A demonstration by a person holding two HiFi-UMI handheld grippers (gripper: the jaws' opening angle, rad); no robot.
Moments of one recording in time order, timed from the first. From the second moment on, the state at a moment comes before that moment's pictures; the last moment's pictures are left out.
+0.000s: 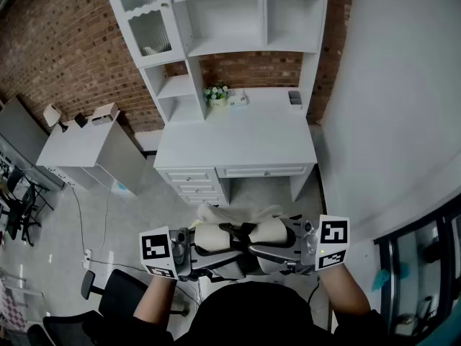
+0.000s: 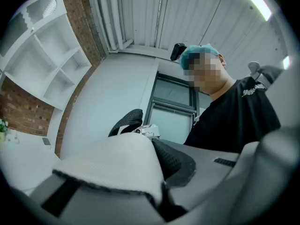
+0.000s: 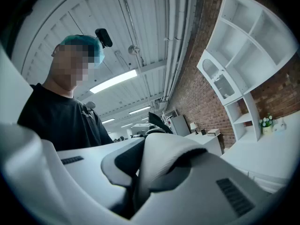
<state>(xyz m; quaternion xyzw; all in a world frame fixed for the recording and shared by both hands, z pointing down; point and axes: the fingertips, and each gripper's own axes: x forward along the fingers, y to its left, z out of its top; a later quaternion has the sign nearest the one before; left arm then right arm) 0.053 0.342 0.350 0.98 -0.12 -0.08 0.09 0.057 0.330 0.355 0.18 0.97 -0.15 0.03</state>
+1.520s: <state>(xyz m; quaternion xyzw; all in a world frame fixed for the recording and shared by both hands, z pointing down) 0.173 0.311 0.365 0.97 -0.18 -0.09 0.09 0.173 0.295 0.368 0.19 0.97 -0.18 0.03</state>
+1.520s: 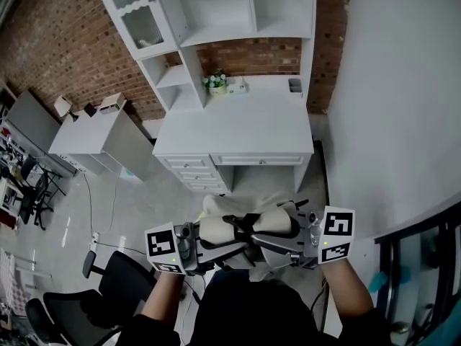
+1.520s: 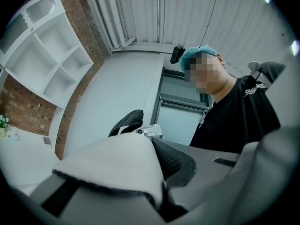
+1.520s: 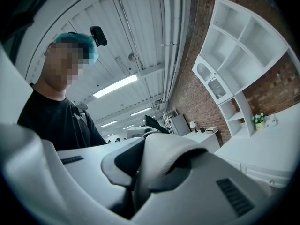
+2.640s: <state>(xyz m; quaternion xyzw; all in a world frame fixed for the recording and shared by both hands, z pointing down) 0.145 0.210 0.375 0.99 -0.10 -0.08 0.09 0.145 0.187 0.374 0.12 0.97 -0.19 0.05</state>
